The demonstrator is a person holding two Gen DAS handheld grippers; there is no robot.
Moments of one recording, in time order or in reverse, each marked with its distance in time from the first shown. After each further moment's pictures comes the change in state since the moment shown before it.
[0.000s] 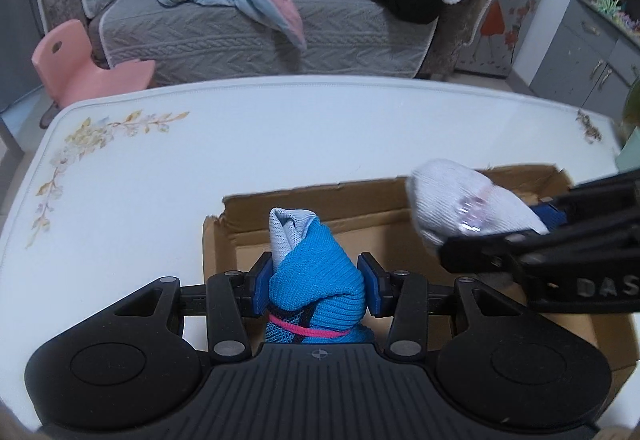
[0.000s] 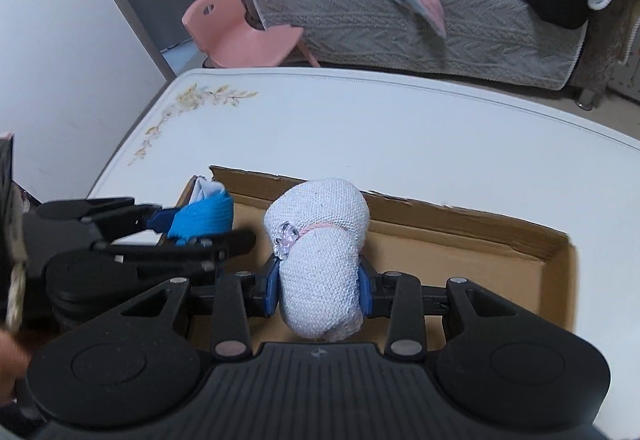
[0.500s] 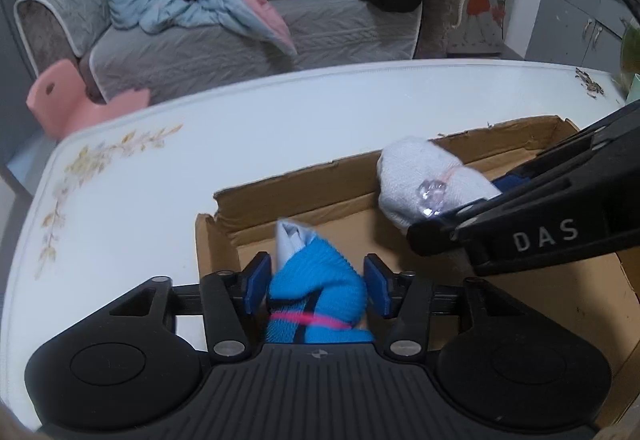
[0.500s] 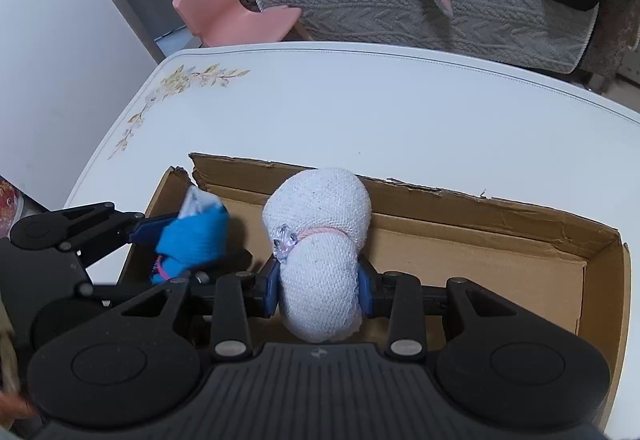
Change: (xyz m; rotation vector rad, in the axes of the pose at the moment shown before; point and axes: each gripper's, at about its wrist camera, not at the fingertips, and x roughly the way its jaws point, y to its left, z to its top) left arm 0.005 -0.011 -0.017 0.133 -0.045 0.052; right arm 0.024 0.004 0.000 0.018 0.038 -0.005
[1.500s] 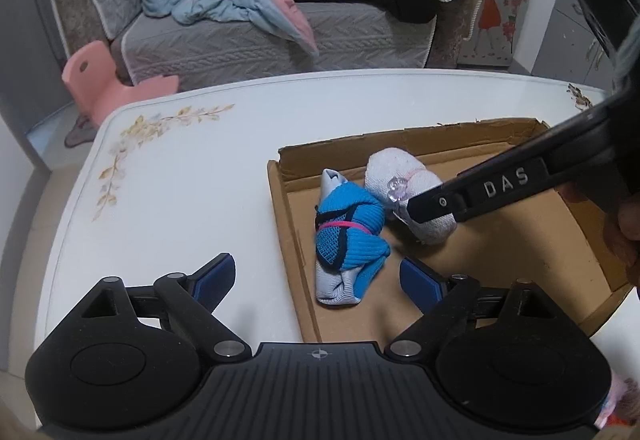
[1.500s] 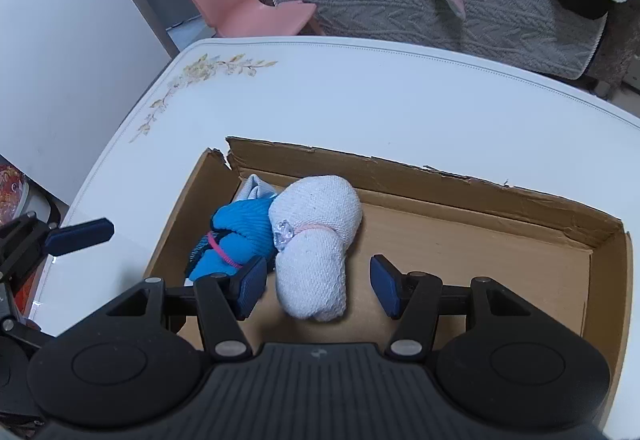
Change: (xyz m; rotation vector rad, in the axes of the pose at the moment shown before) left arm -0.070 0.026 -0.030 -0.066 0.009 0.006; right arm -0.016 0.023 -0.006 -0.006 0.000 -0.012
